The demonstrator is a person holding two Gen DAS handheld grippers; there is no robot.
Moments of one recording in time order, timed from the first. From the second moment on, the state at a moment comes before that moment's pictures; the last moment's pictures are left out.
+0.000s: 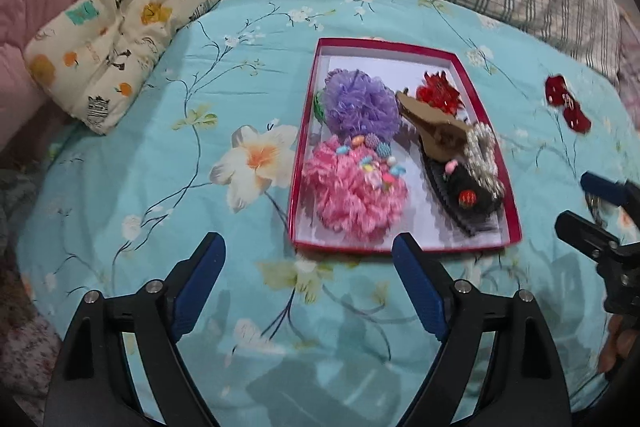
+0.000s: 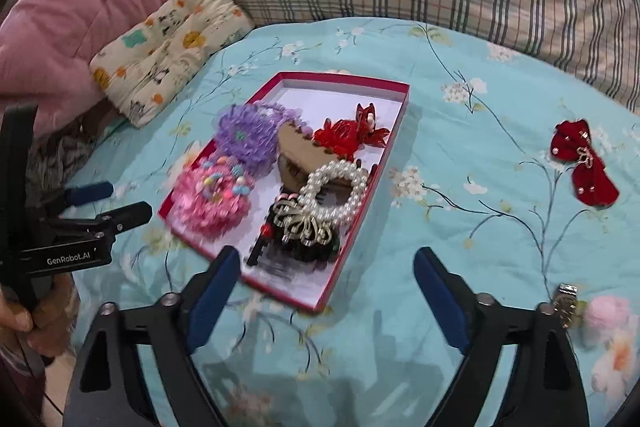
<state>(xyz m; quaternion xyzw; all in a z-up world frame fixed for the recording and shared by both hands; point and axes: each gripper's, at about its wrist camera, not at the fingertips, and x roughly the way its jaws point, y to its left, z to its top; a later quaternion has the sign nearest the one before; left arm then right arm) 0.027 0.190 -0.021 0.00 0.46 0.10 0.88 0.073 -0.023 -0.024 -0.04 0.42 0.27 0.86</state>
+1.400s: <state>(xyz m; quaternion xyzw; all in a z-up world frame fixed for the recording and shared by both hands) 0.015 0.181 -0.010 0.05 0.46 0.13 0.88 0.050 0.001 -0.019 -0.07 0.43 0.27 0.86</state>
